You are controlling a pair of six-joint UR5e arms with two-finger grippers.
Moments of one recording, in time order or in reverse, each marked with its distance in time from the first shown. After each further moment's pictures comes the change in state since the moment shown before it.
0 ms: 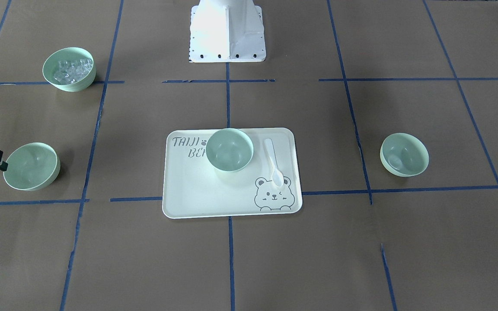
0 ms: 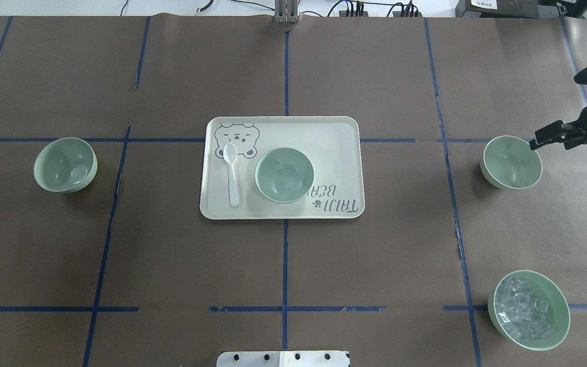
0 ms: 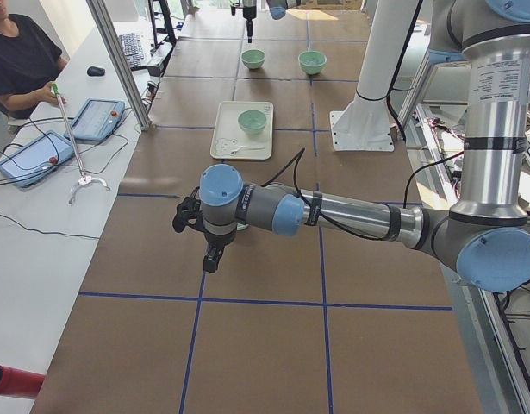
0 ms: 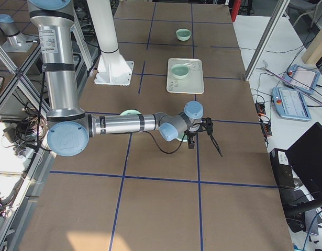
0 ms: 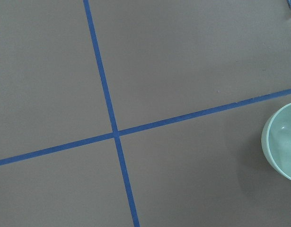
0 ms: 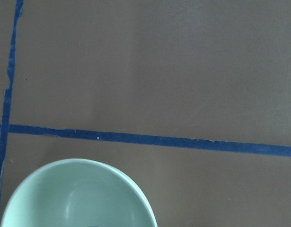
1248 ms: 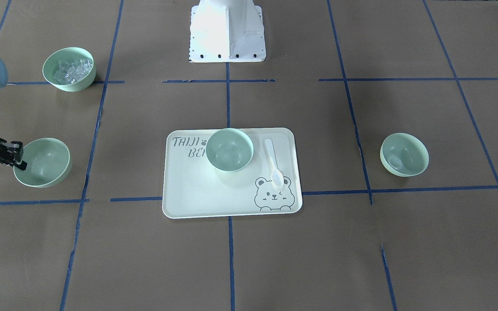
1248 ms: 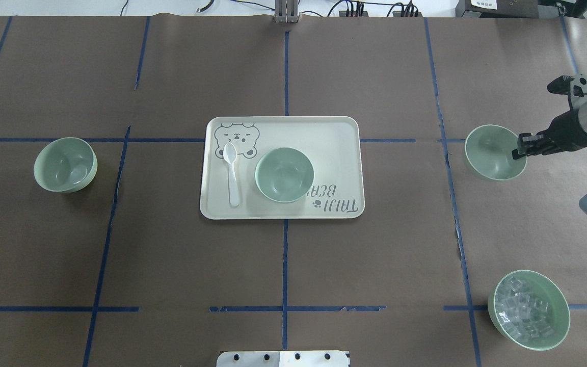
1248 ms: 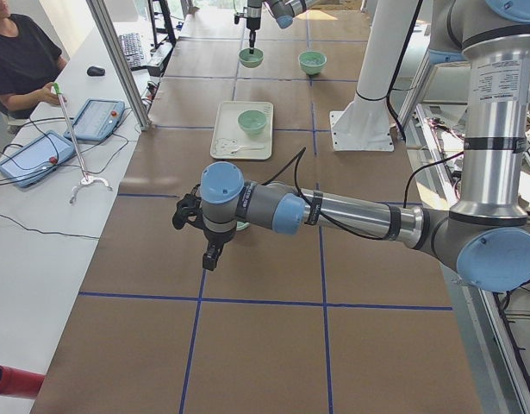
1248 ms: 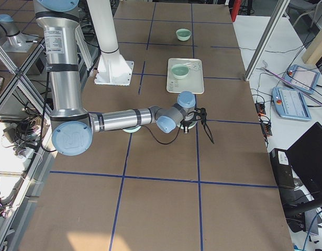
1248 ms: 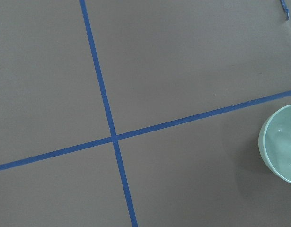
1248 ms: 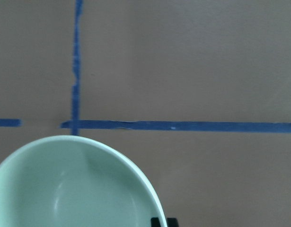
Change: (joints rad) left arm 0.000 0.001 -0.008 -0.013 0.000 -0.005; right arm -0.114 -0.002 0.145 0.032 -0.047 0.228
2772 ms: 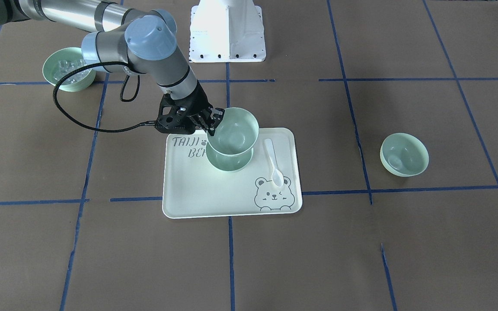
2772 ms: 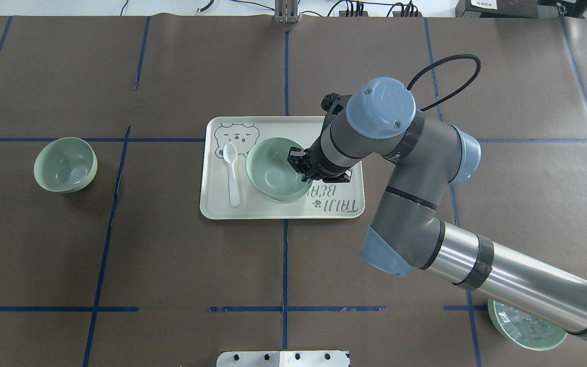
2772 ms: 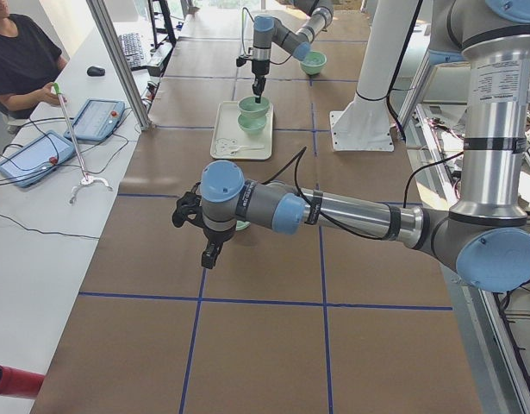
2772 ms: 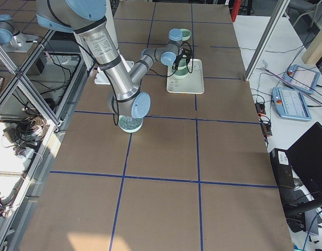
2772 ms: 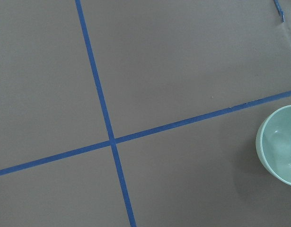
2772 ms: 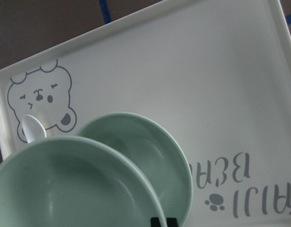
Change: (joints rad) left arm 0.000 -0.001 -0.002 -0.016 -0.001 0.004; right arm -0.448 0.574 -0.002 -0.339 -0.287 0.625
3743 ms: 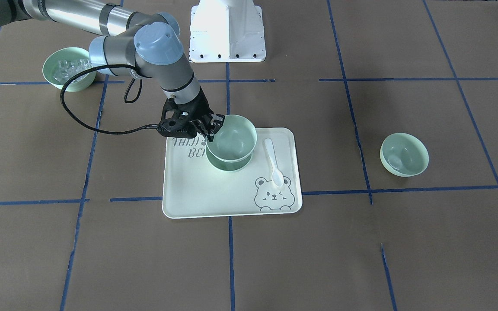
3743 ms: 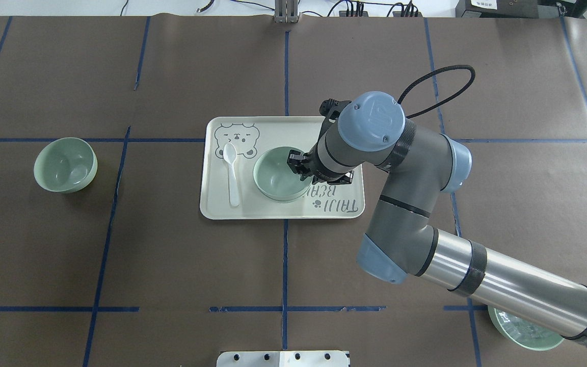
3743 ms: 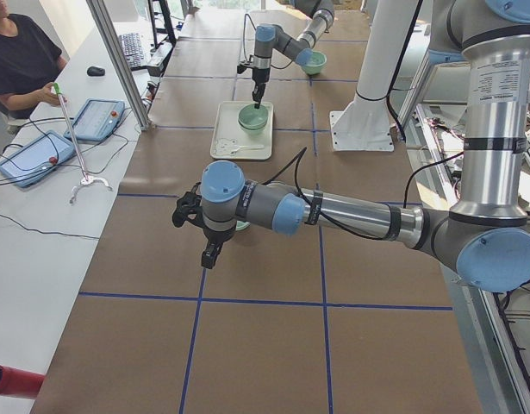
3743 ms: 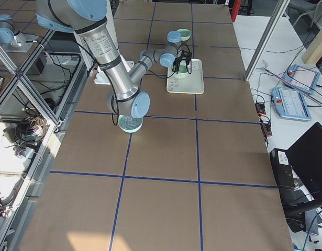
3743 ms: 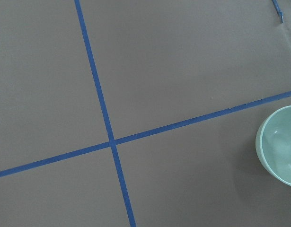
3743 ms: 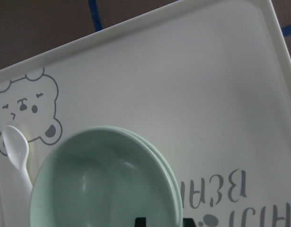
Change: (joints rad) left arm 0.000 0.002 -0.001 -0.003 -0.006 -0.002; right arm -0.025 0.001 -0.024 -0.001 -0.085 -0.014
